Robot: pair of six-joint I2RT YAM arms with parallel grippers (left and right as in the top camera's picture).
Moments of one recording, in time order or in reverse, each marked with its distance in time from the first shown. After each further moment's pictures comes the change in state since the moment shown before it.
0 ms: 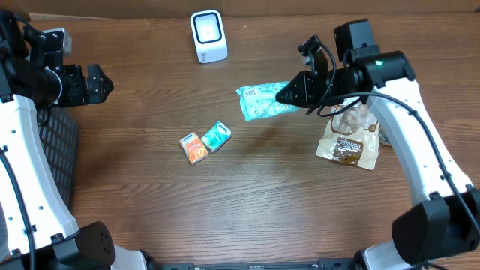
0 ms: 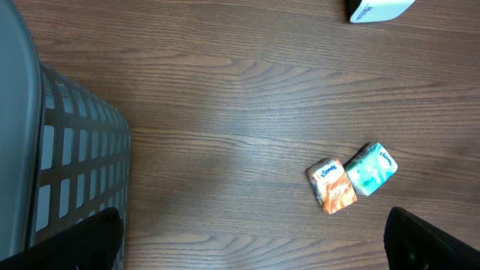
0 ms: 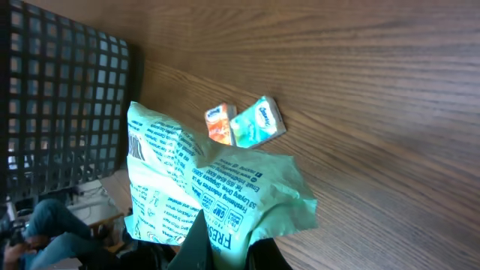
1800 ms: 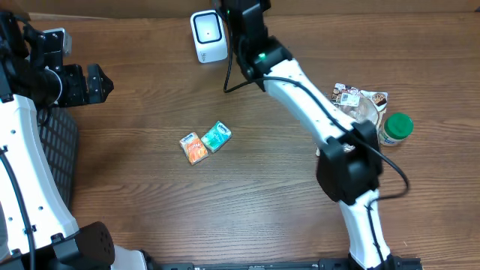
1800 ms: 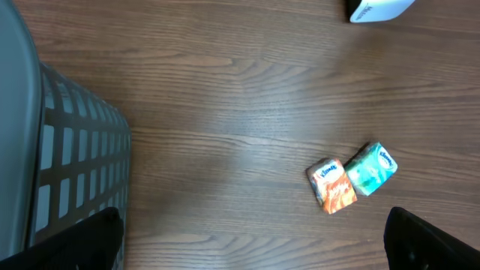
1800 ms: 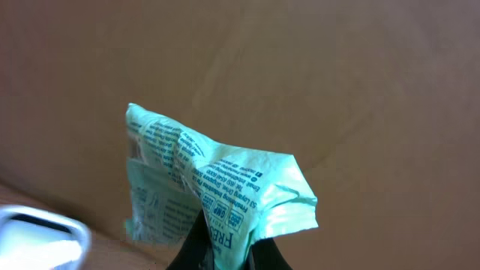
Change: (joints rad) left arm 0.000 0.000 0.000 0.000 0.000 0.000; right arm 0.346 0.596 0.465 1.147 1.227 -0.739
